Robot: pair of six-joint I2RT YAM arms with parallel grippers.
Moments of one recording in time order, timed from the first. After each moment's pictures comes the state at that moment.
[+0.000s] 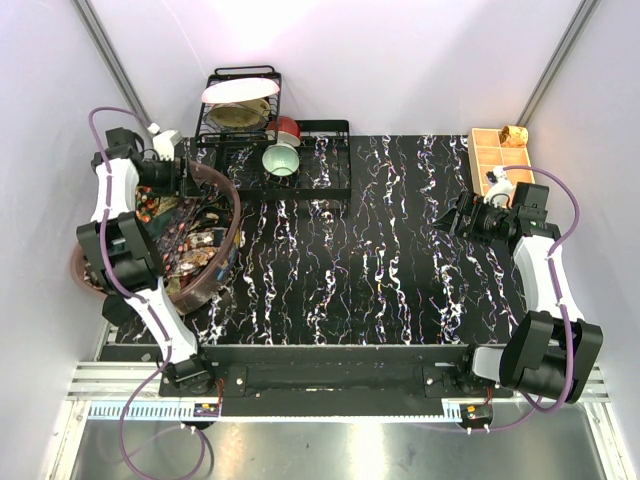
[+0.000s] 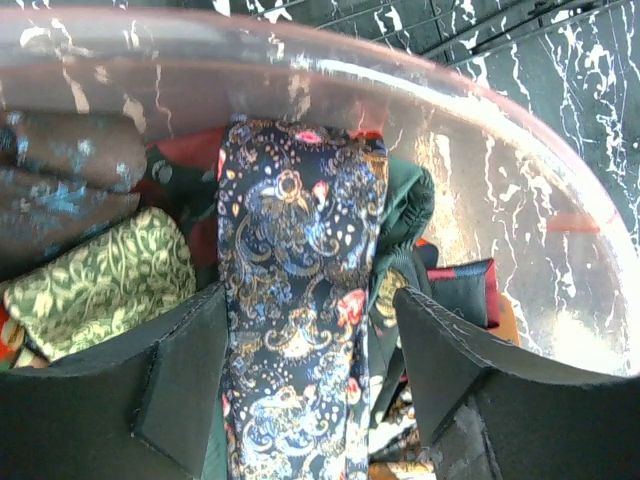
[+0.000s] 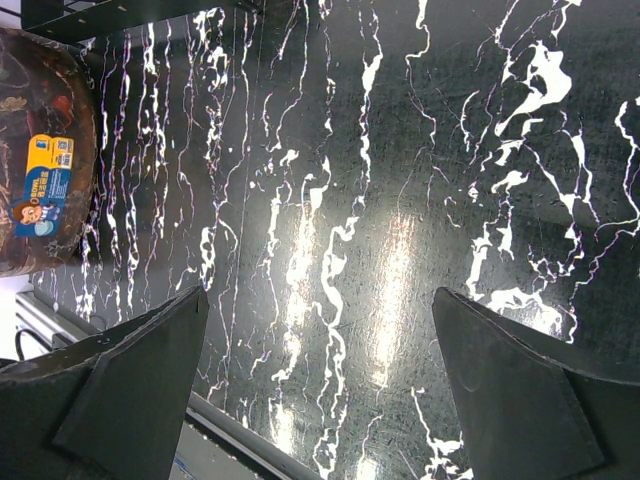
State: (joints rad) left arm 0.36 1.98 1.79 -0.93 0.69 0.44; right arm -0.26 1.27 0.96 -0.52 -0.72 0.12
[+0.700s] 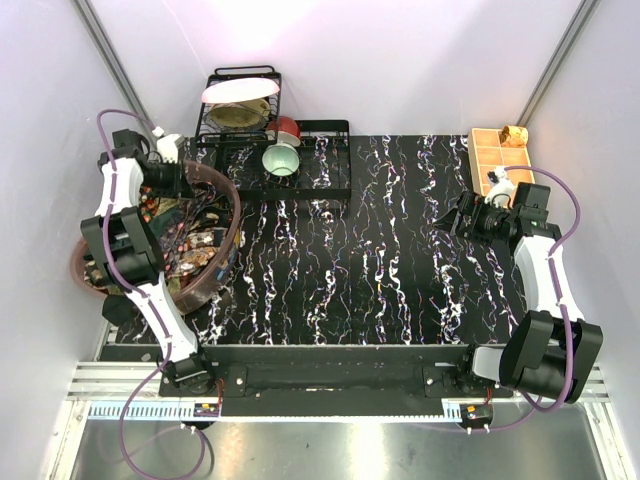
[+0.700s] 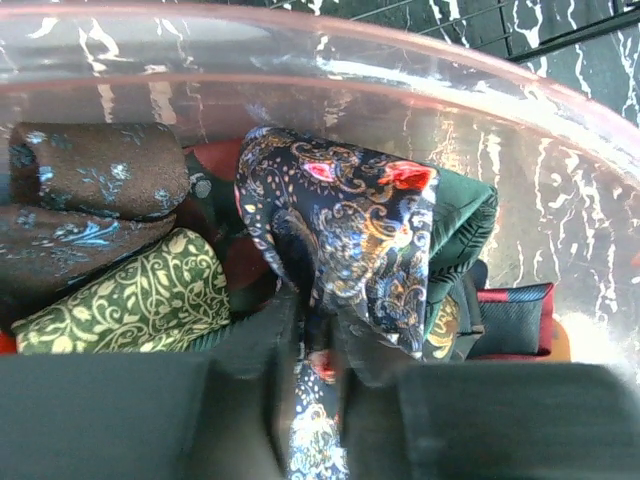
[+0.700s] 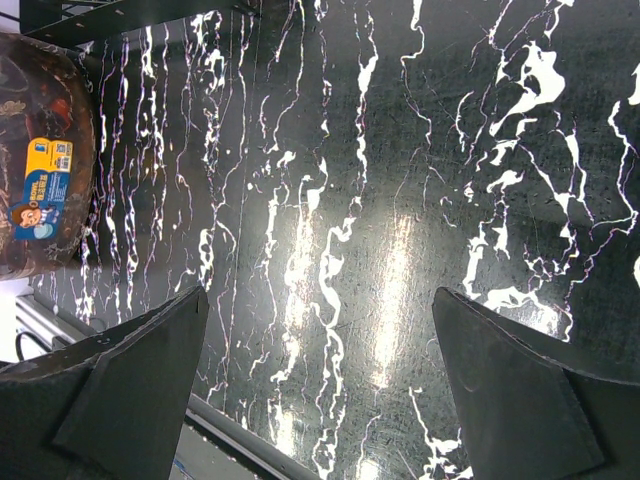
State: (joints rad) left arm 0.35 2.05 1.82 -0.92 0.62 0.44; right arm -0.27 1.27 0.96 -0.52 -0.72 0.12
